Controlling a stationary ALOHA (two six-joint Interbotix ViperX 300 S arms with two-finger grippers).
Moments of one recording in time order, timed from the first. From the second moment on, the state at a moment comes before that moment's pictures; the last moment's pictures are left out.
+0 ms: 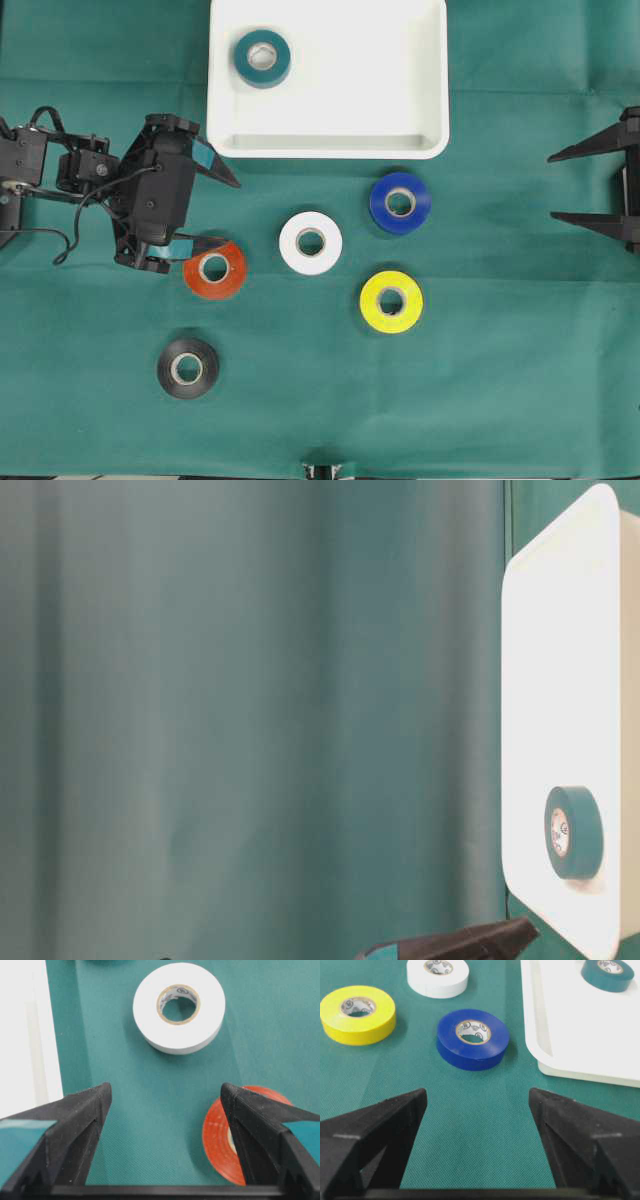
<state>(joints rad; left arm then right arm) -0.08 -0.28 0.90 -0.02 0.09 0.20 -0.02 -1.23 1.61 -0.09 -0.12 0.10</state>
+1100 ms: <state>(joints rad) -0.10 0.04 0.56 -0.02 0.05 0.12 -0.02 -1.23 1.61 -0.09 -0.12 0.10</state>
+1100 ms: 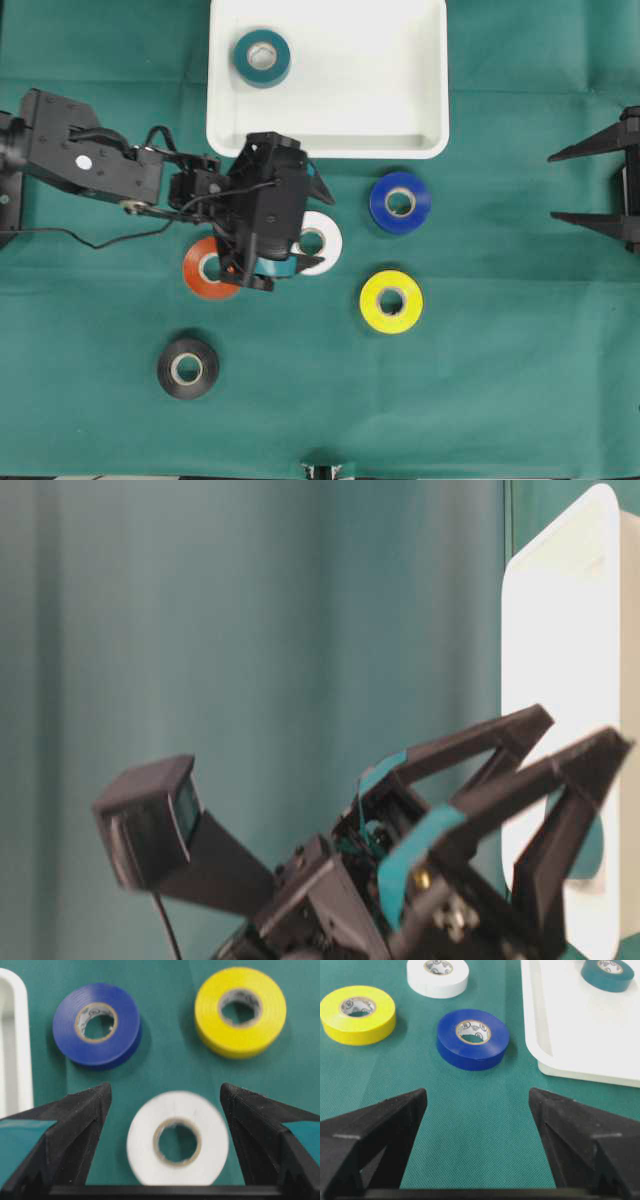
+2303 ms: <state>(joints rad) -0.04 0.35 0.31 -0.02 0.05 0.03 -0.02 -1.23 1.61 -0.09 -0.12 0.10</state>
